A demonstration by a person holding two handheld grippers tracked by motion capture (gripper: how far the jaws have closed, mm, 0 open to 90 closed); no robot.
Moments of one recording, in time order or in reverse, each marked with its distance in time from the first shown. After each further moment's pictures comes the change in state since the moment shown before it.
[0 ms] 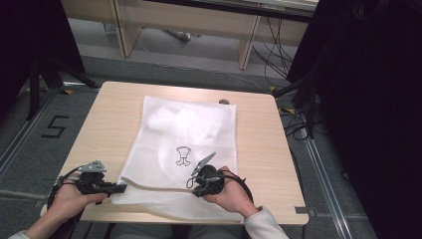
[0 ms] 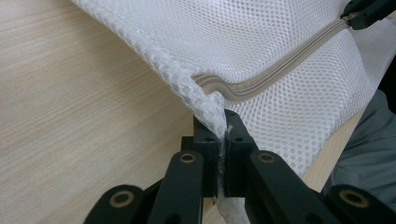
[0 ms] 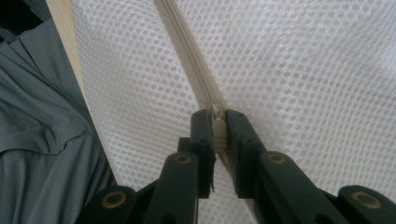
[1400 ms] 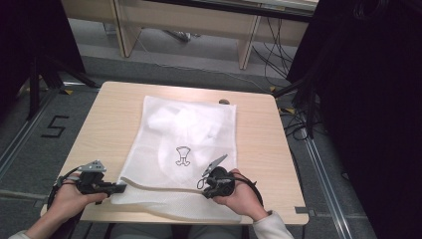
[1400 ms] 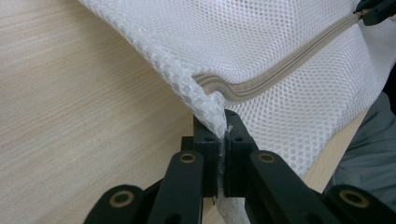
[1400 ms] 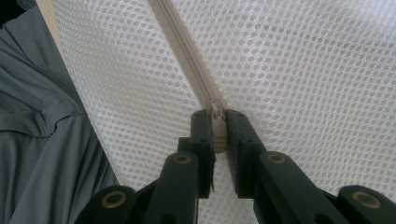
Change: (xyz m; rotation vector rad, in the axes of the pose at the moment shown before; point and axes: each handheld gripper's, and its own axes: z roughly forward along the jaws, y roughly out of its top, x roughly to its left) left arm 0.001 -0.001 0.000 0.003 0.004 -0.013; right arm -0.009 -0.024 -0.011 0.009 -0.020 0.053
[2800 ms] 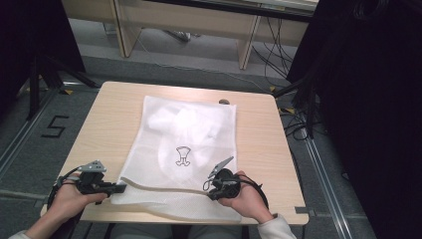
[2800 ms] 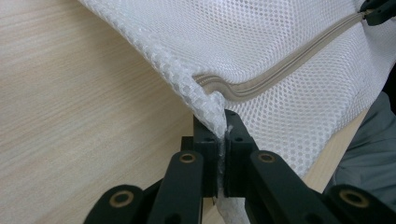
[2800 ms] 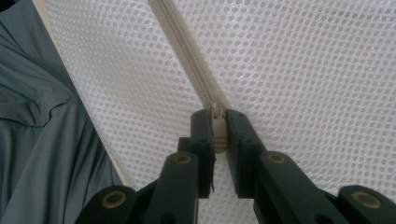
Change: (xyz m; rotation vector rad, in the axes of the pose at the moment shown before) left arm 0.000 0.000 0.000 0.001 -0.001 0.001; right arm -0.005 -0.015 -0.004 0.003 -0.005 0.024
